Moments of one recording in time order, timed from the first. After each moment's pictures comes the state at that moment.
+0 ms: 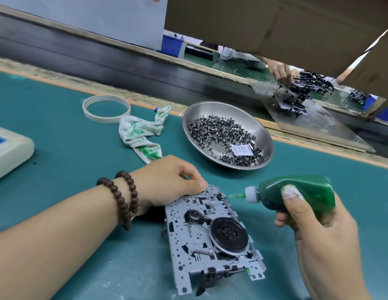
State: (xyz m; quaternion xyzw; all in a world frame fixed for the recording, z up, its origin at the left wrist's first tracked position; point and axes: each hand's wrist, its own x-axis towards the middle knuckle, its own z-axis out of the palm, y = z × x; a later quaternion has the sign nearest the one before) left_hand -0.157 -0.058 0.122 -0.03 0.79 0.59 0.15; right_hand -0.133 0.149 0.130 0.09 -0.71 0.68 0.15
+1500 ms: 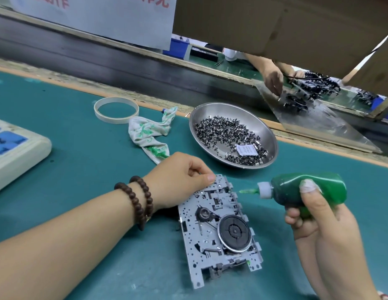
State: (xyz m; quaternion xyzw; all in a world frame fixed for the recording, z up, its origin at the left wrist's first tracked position) left_hand -0.156 -0.053 0.118 0.01 0.83 0.56 0.06; right_hand -0.130 0.151 0.132 0.03 -0.62 0.78 0.08
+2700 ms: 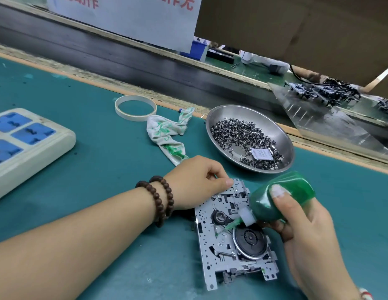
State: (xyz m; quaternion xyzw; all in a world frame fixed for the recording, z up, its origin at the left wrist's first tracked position) left_hand -0.157 -0.053 0.116 0.04 0.87 0.50 0.04; right_hand -0.132 0.125 0.125 0.11 -0.69 0.71 -0.01
